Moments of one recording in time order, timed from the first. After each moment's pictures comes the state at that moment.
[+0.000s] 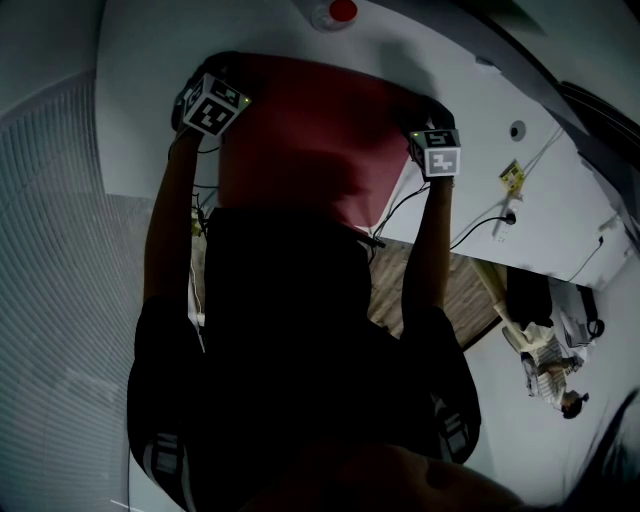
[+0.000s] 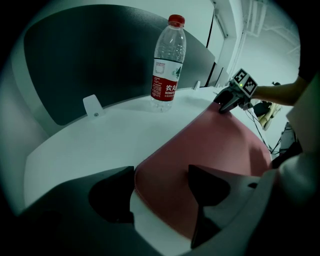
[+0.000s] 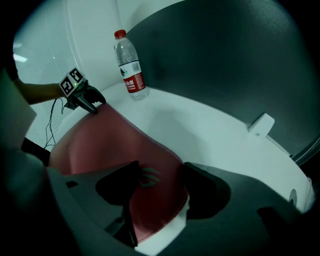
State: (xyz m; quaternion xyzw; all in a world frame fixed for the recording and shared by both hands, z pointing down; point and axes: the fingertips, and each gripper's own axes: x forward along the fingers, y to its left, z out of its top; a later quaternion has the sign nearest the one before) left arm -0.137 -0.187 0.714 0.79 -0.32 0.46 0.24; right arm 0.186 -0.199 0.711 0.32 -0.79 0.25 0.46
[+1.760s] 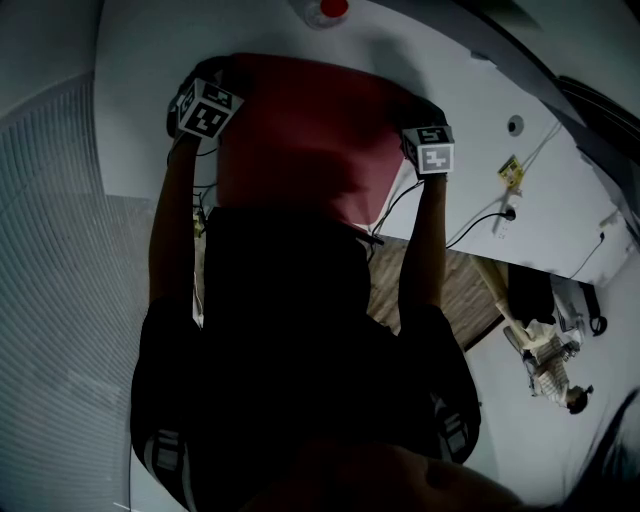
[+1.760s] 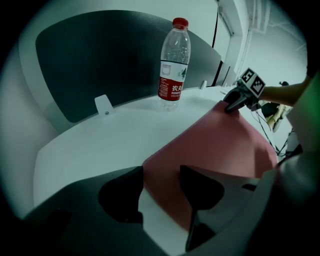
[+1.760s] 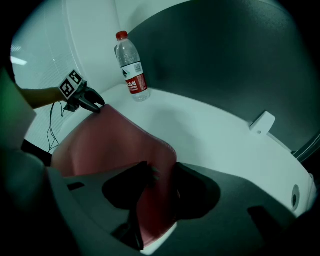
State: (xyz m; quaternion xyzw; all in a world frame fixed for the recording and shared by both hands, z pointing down) left arm -0.153 -0.183 0.709 0.77 -0.36 0.47 0.24; right arm 0.176 -0.191 0.707 0.32 -0.79 0.25 0.45
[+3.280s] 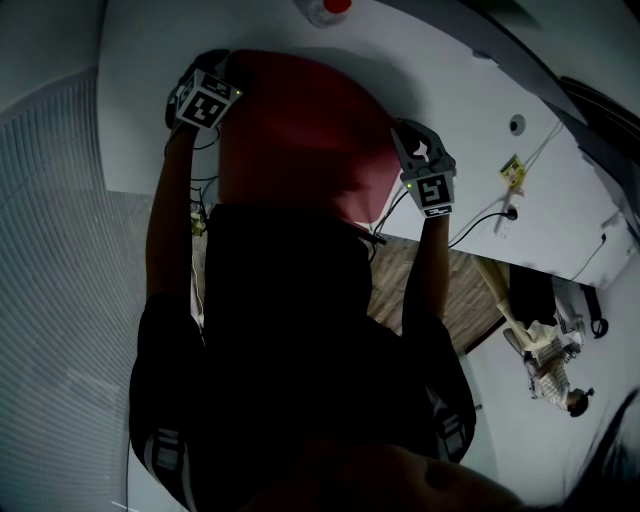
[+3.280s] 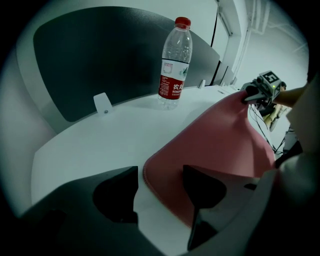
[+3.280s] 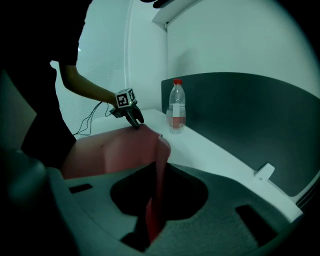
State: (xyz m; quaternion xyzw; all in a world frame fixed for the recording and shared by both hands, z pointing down) left arm -0.158 -0.184 0.714 0.78 -0.34 0.47 0.25; right arm 0.145 -0.138 0.628 0.24 -0.91 0.08 0.33
